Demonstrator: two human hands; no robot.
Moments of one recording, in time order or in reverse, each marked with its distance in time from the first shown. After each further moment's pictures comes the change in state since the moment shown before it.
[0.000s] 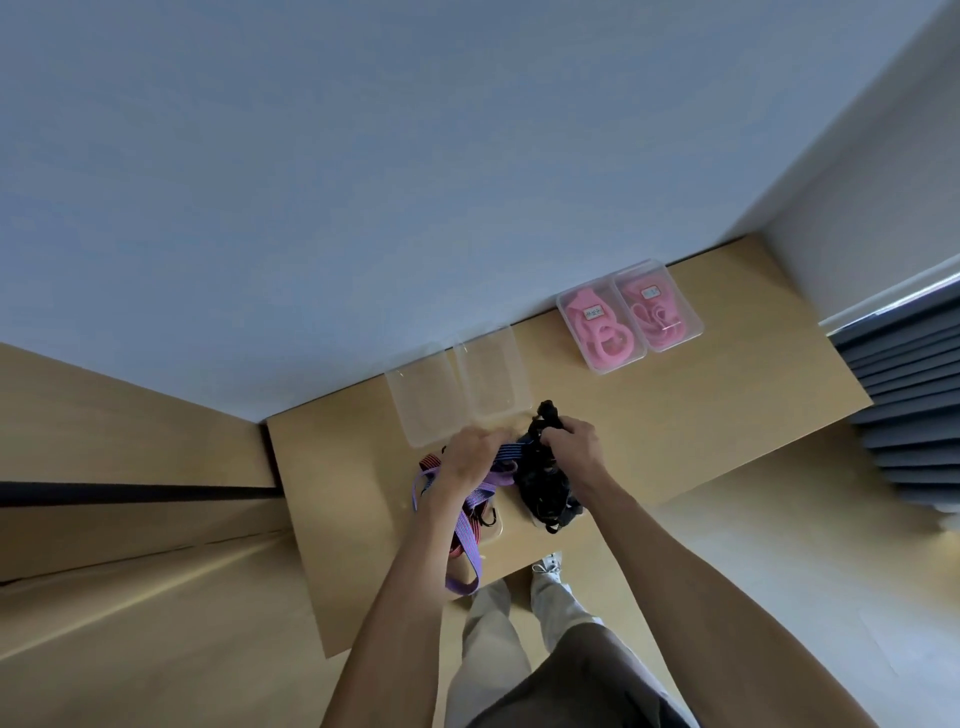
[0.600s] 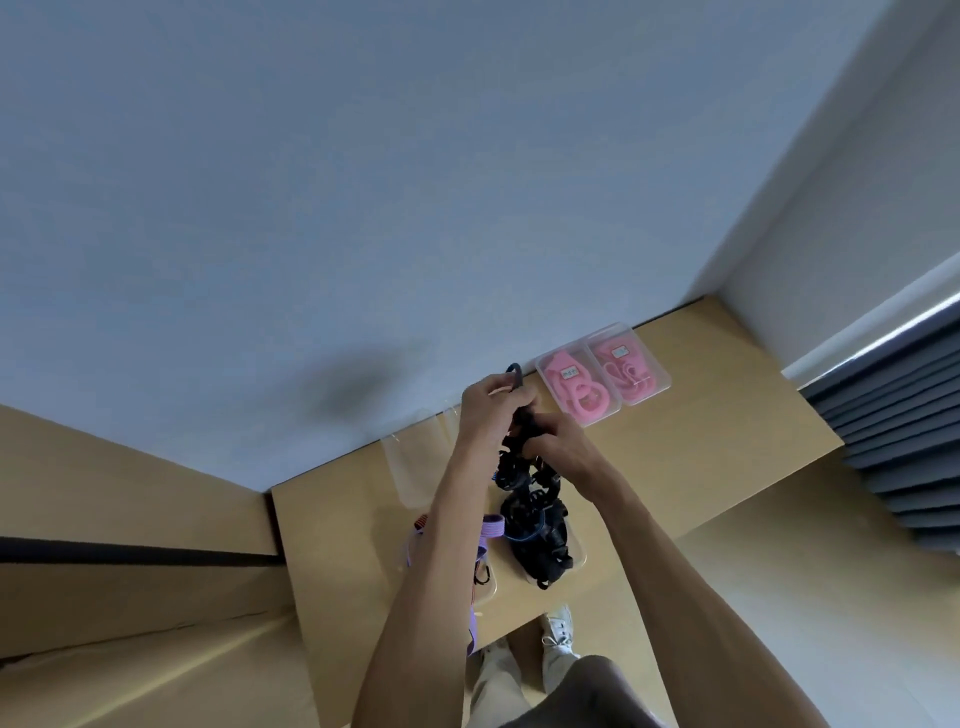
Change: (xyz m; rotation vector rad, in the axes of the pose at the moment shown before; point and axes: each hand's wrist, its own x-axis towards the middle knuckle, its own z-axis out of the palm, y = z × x) left_hand -0.037 0.150 -0.008 -0.498 0.101 0.208; right_hand -0.037 -0.086 -0.060 -0.016 -0.325 -0.377
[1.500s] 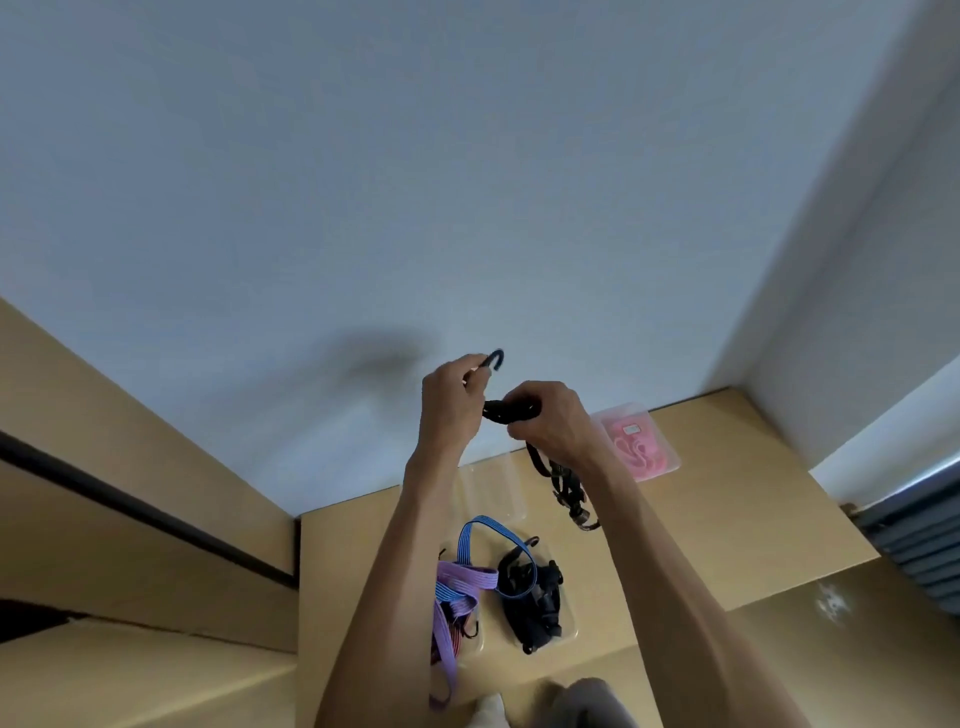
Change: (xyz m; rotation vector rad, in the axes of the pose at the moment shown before) left_hand -0.059 0.094 0.000 0.598 0.391 0.602; right_hand -0.034 -0.106 -0.049 -0.353 0.072 -0.462
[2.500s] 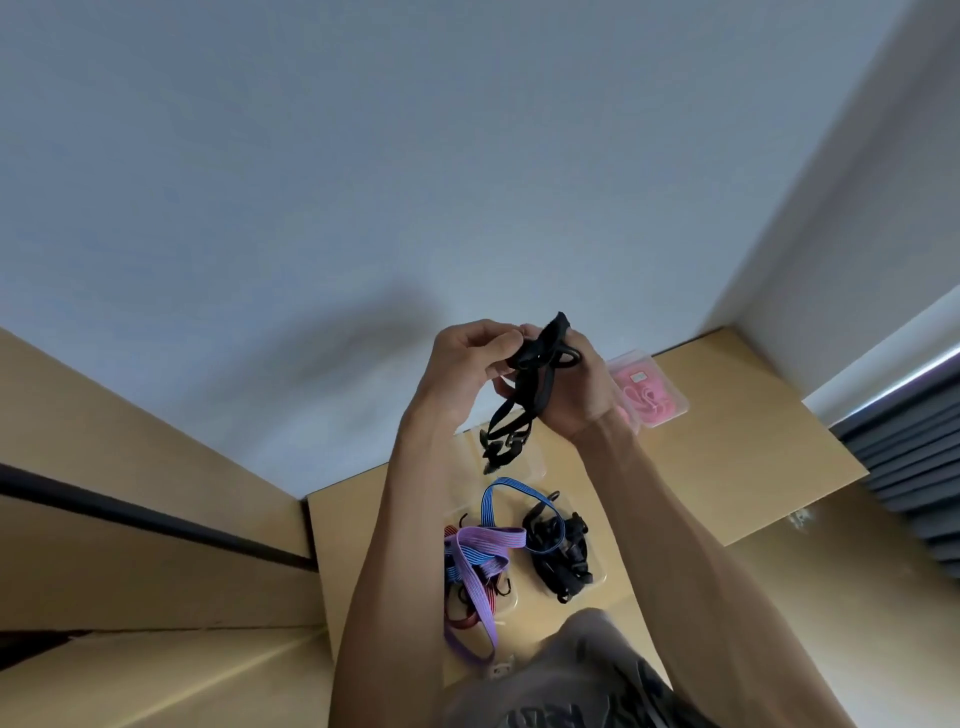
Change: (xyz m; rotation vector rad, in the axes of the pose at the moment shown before) left_hand 0.019 -0.038 -0.037 -0.817 -0.491 -0.138; right_hand 0.030 0.013 0.062 1.433 -0.228 0.130
